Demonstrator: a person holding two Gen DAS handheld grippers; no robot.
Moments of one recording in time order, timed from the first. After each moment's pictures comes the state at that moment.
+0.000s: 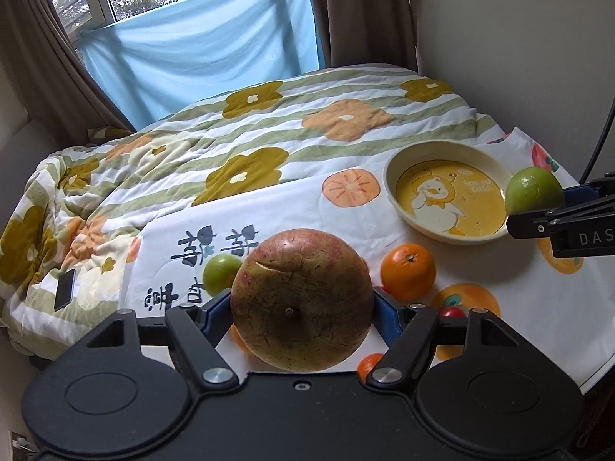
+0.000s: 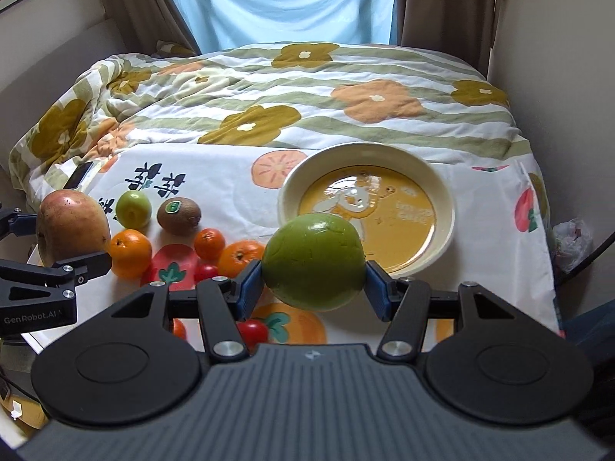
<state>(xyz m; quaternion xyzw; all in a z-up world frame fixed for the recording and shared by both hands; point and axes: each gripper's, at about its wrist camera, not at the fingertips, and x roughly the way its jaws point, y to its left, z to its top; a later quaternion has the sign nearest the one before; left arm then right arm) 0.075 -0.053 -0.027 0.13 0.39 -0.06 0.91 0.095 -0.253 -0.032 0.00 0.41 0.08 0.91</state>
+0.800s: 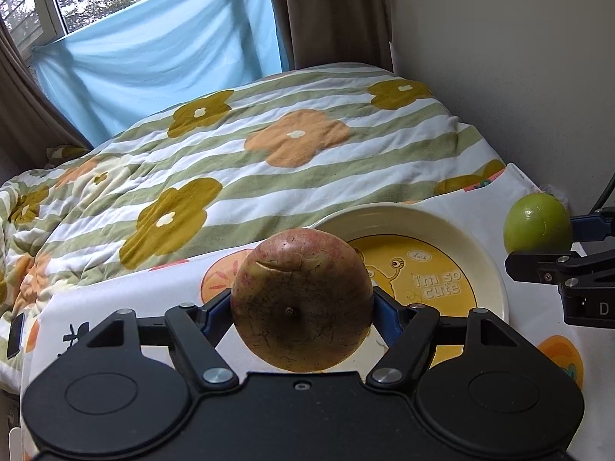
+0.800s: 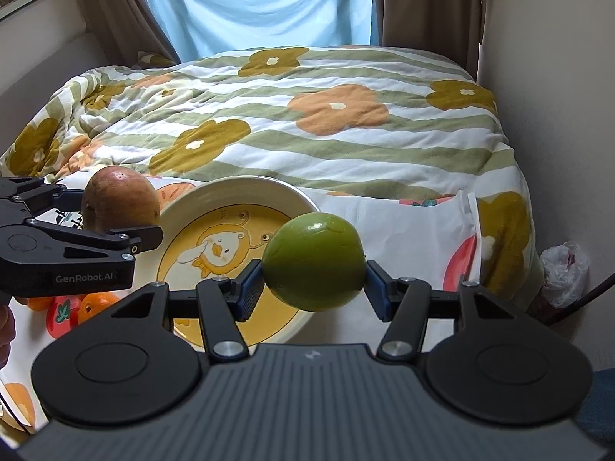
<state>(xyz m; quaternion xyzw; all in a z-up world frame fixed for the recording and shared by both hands) 0.216 -0.197 -0.067 0.14 0.40 -0.08 0.90 0.201 -0.385 -0.063 0.01 0.40 0.09 0.91</state>
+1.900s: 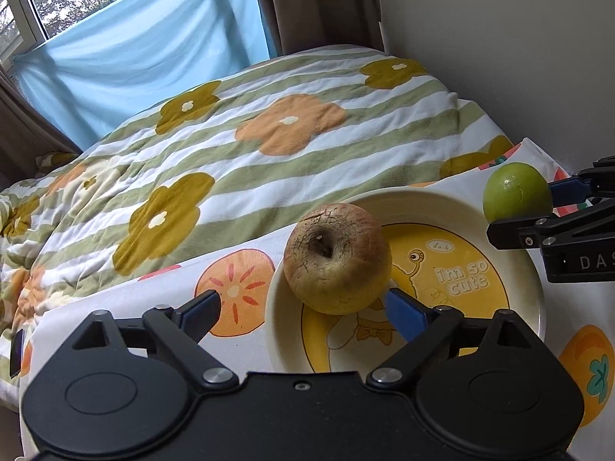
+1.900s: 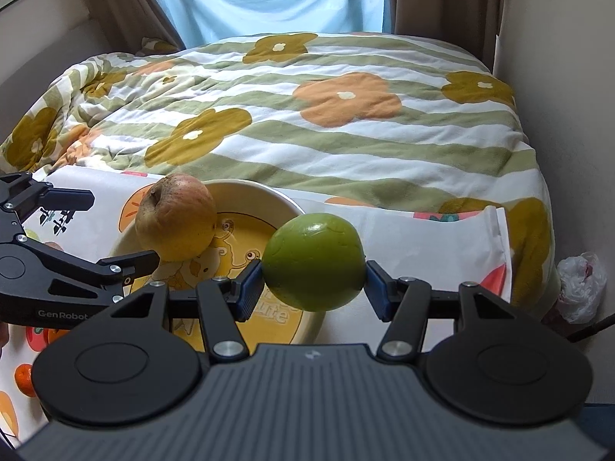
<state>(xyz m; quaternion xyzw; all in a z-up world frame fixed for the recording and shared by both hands) 0.241 -0.197 -0.088 0.17 0.41 -0.09 0.89 0.245 -0.379 -0.087 0.00 0.42 0.11 0.90</state>
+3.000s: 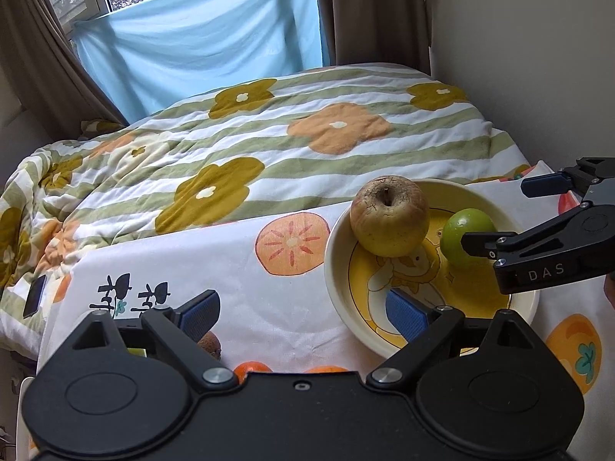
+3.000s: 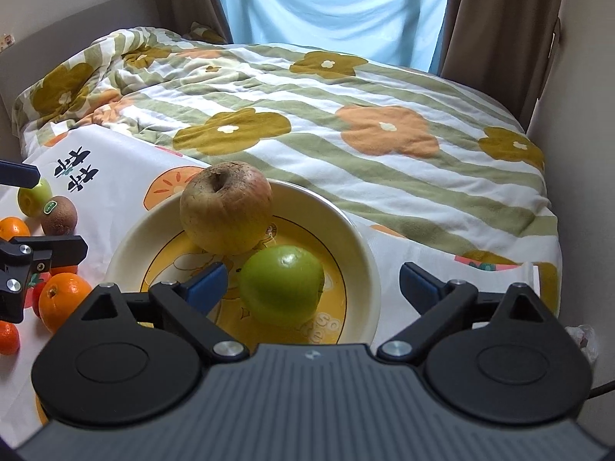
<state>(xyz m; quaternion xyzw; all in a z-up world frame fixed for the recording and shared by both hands) 0.179 -0.154 -0.063 0.11 0.40 -0.03 0.91 0.238 -0.341 -0.098 -0.09 0.37 0.16 0.91</state>
